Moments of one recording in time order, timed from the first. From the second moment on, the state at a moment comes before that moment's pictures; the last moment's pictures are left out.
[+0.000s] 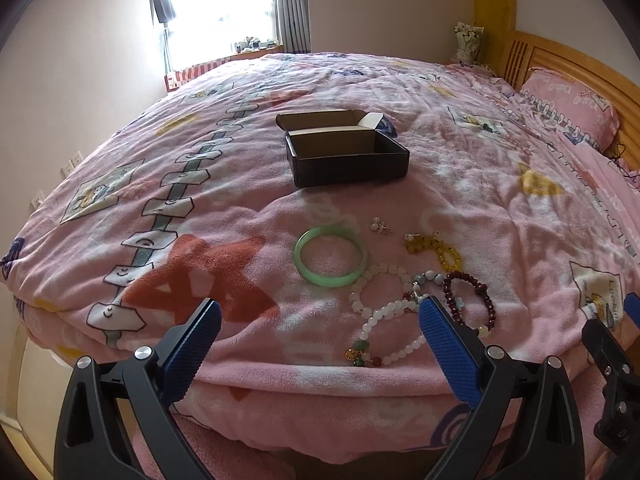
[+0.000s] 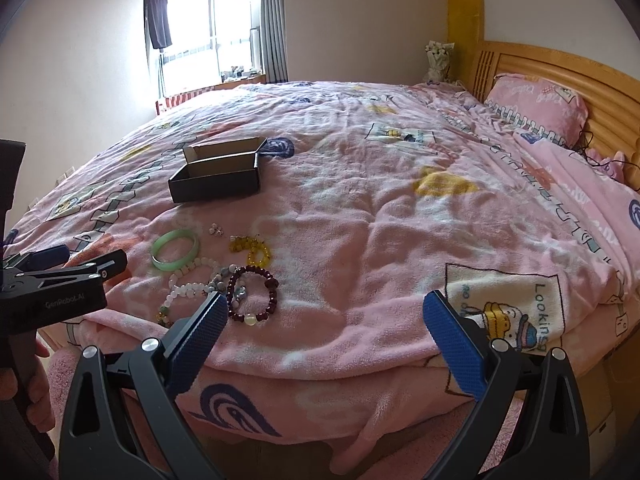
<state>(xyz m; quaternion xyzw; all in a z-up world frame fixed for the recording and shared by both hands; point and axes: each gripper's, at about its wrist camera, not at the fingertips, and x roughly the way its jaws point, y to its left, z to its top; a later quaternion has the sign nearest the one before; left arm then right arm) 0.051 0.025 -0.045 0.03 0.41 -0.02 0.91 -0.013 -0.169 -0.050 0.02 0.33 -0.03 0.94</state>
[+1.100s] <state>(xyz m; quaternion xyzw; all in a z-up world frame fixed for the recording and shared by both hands) 0.177 0.065 -0.123 -0.03 0.51 -0.05 0.86 0.102 -0.172 -0.142 0.12 0.48 0.13 0.86</state>
